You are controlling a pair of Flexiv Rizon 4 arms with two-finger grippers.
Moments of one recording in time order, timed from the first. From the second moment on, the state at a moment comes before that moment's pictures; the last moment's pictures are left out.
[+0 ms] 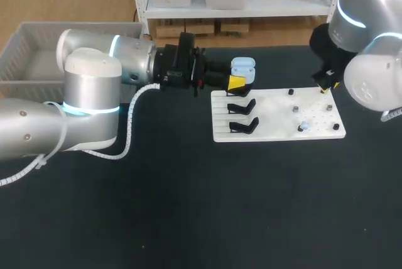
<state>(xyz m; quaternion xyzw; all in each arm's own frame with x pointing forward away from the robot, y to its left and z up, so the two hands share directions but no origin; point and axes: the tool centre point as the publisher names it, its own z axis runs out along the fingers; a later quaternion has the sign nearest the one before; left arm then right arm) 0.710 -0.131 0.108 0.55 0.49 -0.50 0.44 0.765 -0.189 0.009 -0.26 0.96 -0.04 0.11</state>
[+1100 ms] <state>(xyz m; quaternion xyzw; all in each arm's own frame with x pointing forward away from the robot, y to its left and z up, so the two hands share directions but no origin) 0.710 -0.131 0.108 0.55 0.49 -0.50 0.44 0.642 -0.069 0.156 -0.03 0.99 -0.09 0.06</state>
